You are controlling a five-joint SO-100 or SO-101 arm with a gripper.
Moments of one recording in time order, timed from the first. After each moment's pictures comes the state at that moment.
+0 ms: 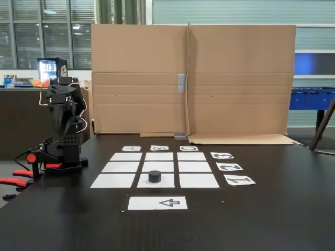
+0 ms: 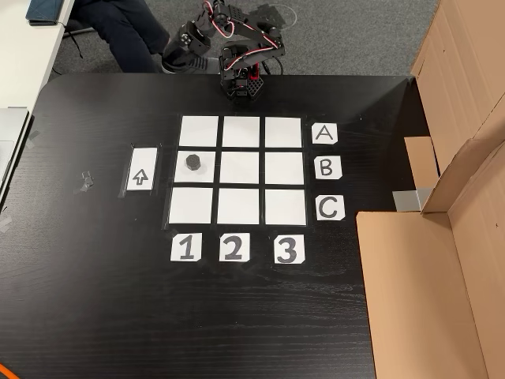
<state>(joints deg) 76.0 172.8 143.3 73.7 2.0</state>
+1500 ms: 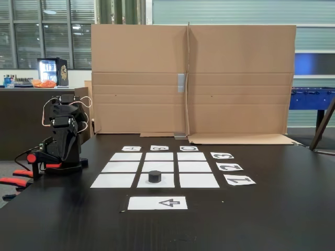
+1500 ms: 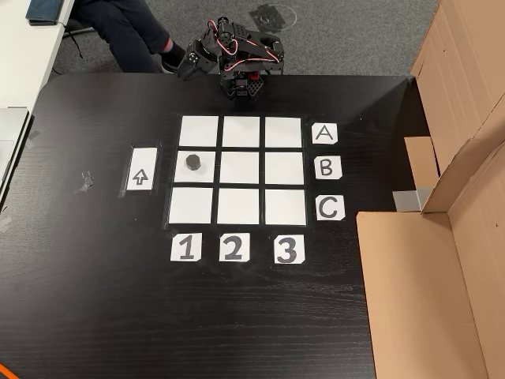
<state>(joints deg) 76.0 190.6 164.7 74.3 1.8</state>
